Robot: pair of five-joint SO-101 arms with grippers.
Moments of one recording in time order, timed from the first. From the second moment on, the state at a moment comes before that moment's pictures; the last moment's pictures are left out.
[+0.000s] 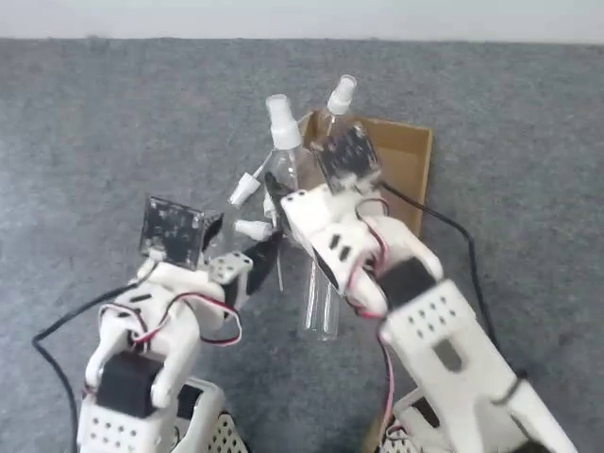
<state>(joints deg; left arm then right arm) 9.6 -82.9 61.8 64.7 3.9 -35.2 -36.7 42.2 26.5 -2.5</state>
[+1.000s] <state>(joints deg) 12.0 -77.9 69.1 55.6 1.6 -23.2 -39.3 27.5 52.0 3.0</state>
